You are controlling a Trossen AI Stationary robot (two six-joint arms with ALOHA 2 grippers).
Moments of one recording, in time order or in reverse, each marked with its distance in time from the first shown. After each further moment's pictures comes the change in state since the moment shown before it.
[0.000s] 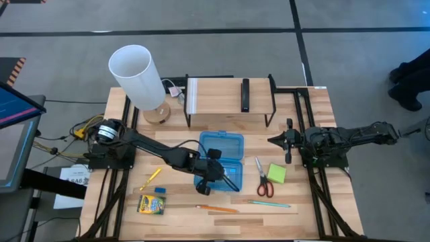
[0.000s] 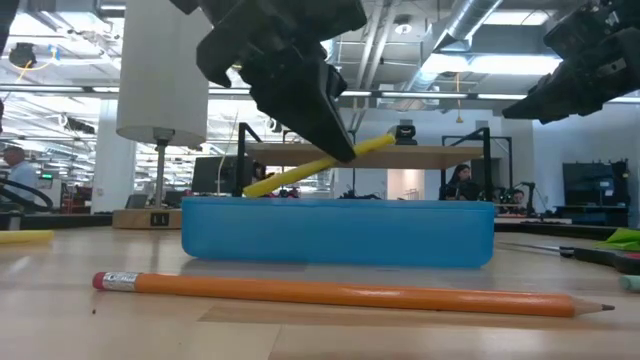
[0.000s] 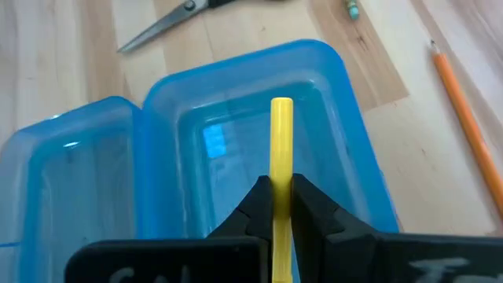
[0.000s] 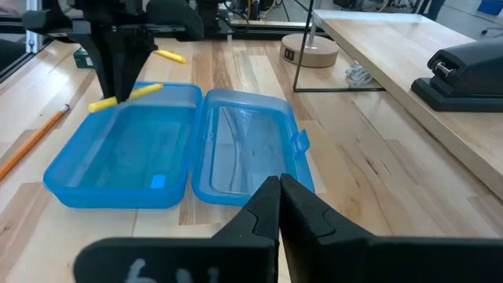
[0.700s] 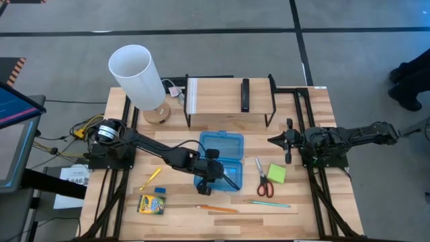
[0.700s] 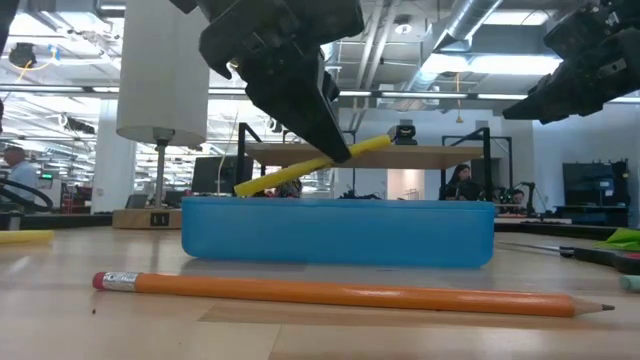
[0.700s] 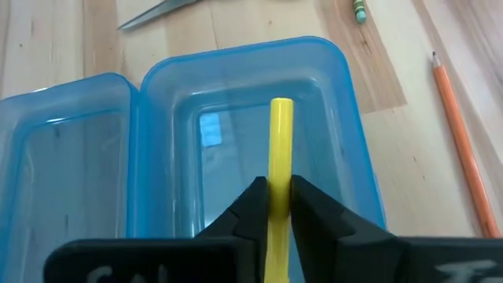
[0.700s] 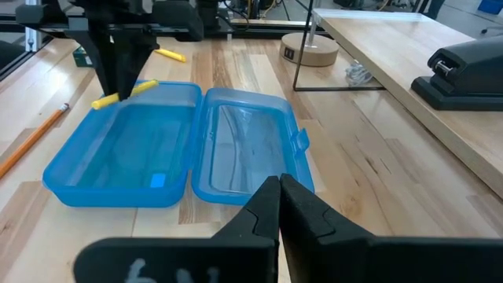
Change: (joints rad) left arm 0.003 -0.002 0.001 -0.016 0.005 -0.110; right arm 0.000 0.000 0.000 -0.002 0.000 0.000
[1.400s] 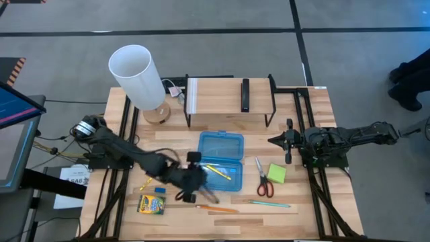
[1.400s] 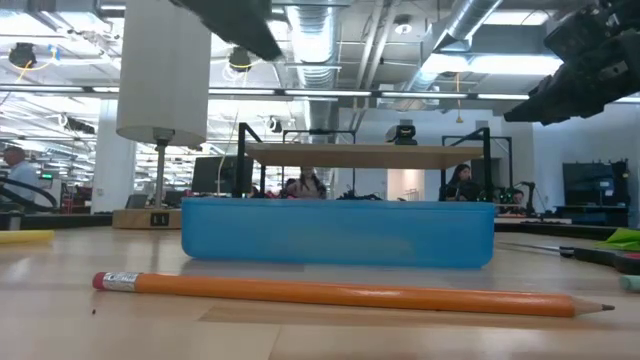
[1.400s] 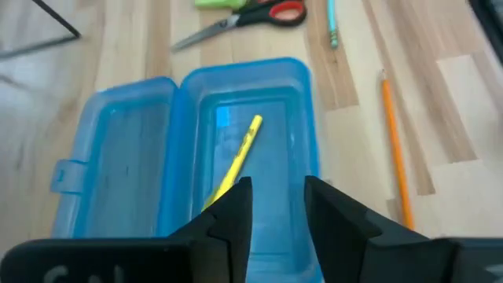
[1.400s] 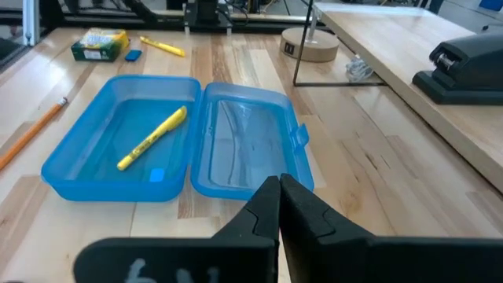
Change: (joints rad) left arm -0.212 -0.251 -0.052 -0.179 -0.279 -0.184; right arm 0.000 0.000 0.000 -0.022 0.000 0.000
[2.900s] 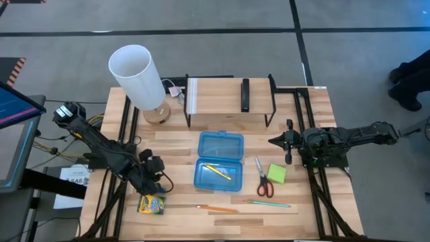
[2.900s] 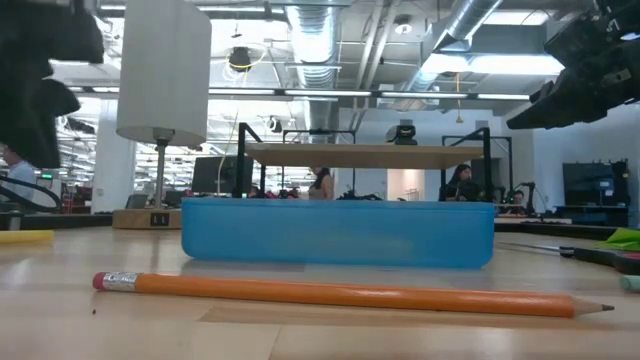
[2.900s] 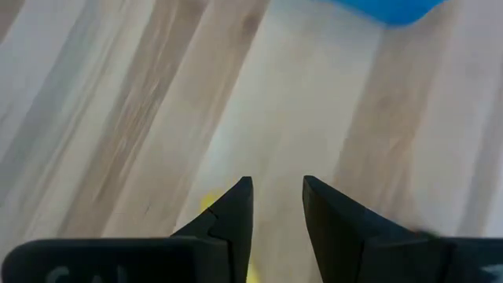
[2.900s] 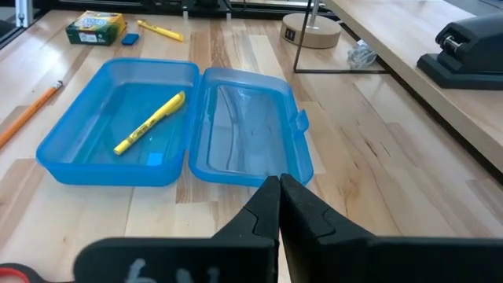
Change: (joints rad) left arm -0.236 -0.425 -0.553 -0.300 -0.019 -0.888; right arm 0.000 0.000 0.000 -0.035 0.000 0.000
